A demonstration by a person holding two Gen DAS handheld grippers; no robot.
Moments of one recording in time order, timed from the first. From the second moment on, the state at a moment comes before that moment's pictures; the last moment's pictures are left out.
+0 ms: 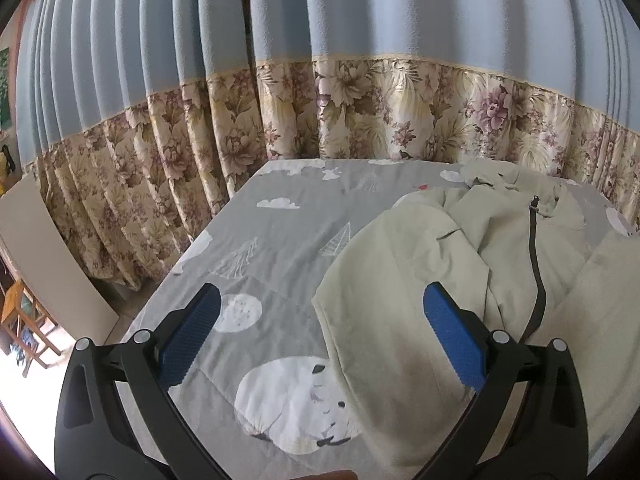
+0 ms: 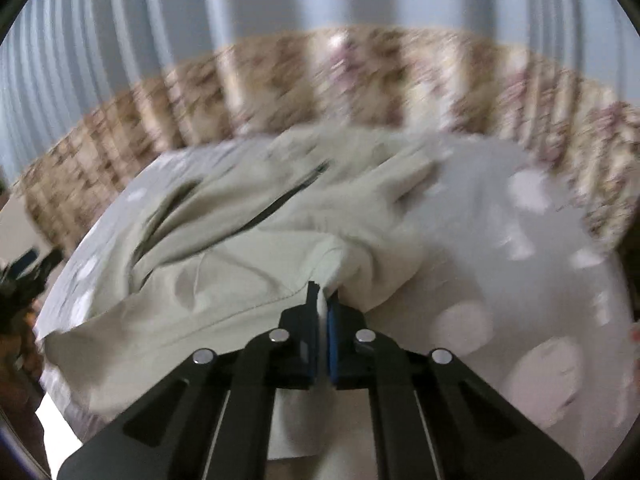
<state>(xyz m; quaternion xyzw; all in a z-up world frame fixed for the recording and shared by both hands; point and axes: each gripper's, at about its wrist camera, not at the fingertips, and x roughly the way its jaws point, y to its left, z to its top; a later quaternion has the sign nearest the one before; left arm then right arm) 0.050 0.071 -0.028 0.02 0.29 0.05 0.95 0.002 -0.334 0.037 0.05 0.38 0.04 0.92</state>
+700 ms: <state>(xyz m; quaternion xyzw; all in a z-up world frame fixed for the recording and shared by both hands) 0.096 0.006 -0.030 0.05 0.31 0.01 0.95 0.054 -0.474 0.034 0.07 0.37 -0.03 0.93</state>
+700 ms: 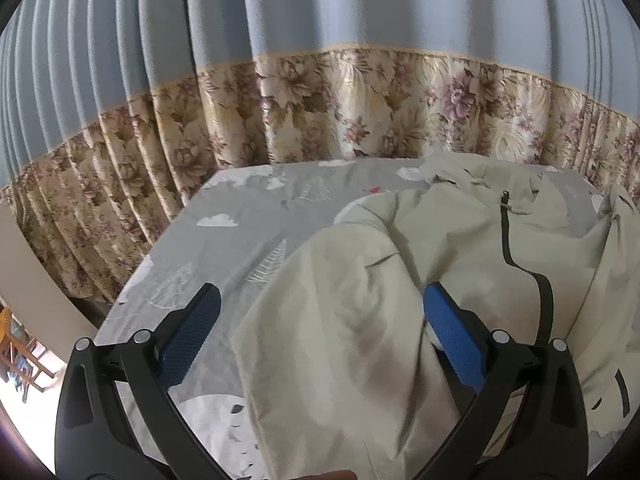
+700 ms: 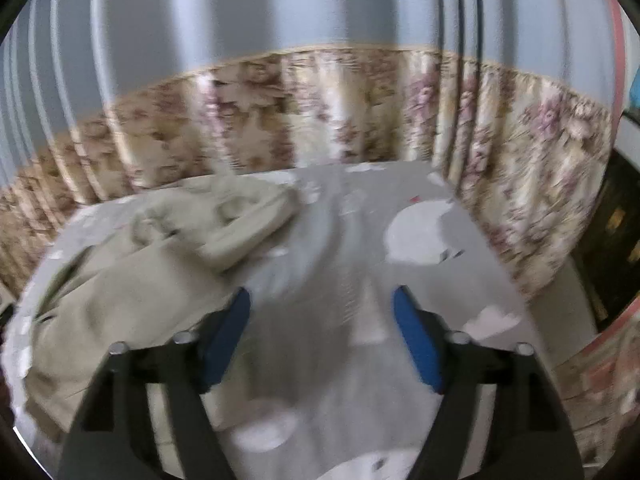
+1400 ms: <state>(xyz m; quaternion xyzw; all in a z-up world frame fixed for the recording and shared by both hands) 0.243 0.015 -0.096 0.06 0.41 -0.06 0.91 0.091 -0.425 -0.030 0.15 0.43 0.10 0.89</state>
